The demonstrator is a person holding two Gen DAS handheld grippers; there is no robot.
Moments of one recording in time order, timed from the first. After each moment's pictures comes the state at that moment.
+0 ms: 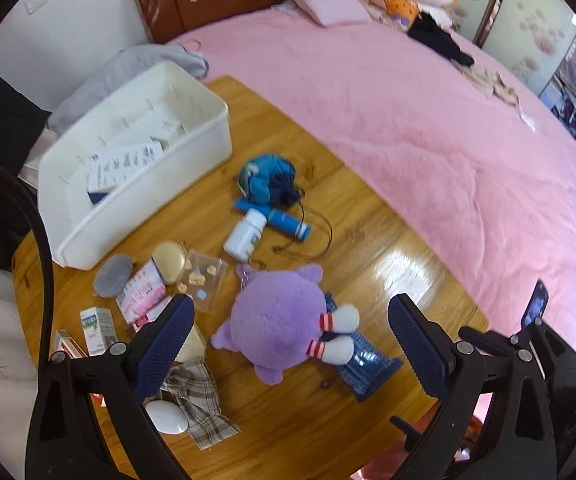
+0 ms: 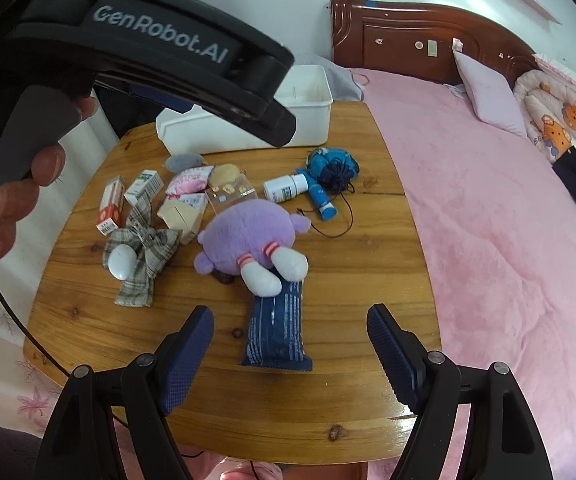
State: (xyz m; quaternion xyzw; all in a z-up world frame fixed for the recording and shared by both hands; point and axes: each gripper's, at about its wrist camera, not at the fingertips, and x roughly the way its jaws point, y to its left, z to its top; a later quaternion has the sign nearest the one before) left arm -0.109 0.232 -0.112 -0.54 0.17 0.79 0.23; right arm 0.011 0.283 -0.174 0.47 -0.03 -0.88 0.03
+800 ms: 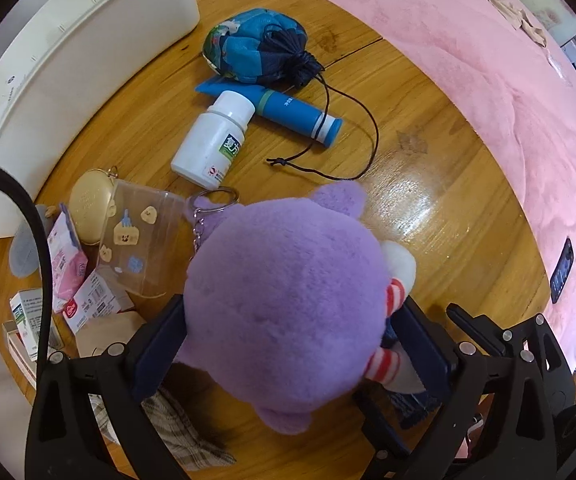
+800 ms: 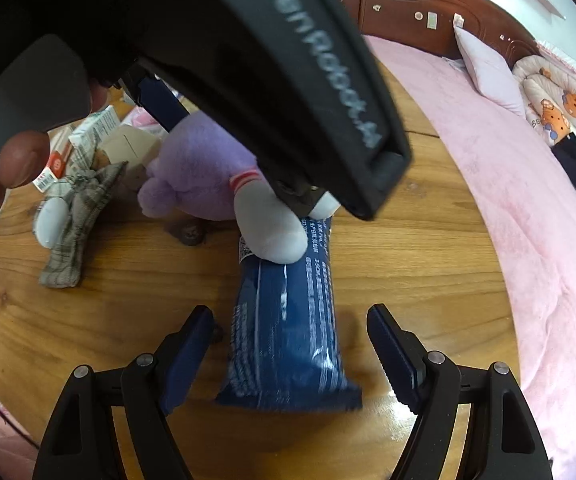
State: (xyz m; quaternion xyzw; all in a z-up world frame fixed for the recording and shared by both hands) left arm -0.139 0.236 -0.235 -0.66 0.20 0.70 0.20; right arm -0.033 0.245 -0.279 0.51 0.00 -0.86 -0.01
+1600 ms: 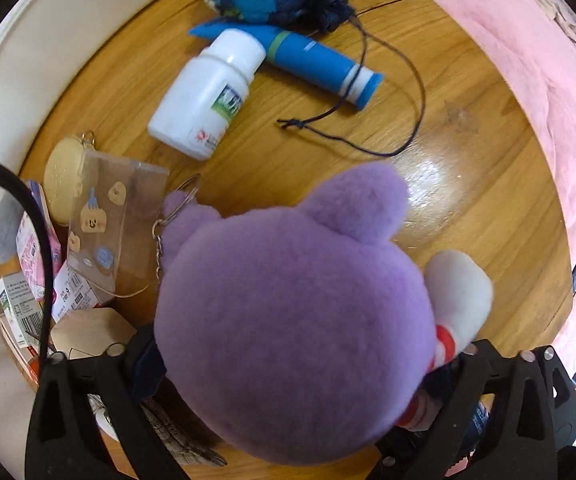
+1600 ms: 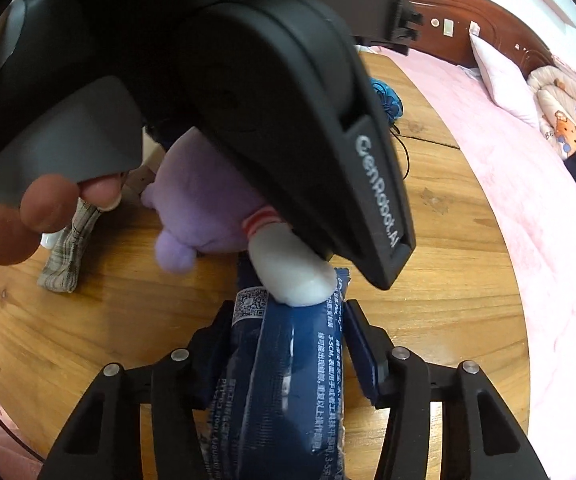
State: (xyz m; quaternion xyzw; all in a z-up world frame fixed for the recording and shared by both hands) left arm -0.116 0.230 -0.274 -0.71 0.20 0.66 0.14; right arm -0.038 0.233 -0.282 0.50 0.00 -0.87 0.01
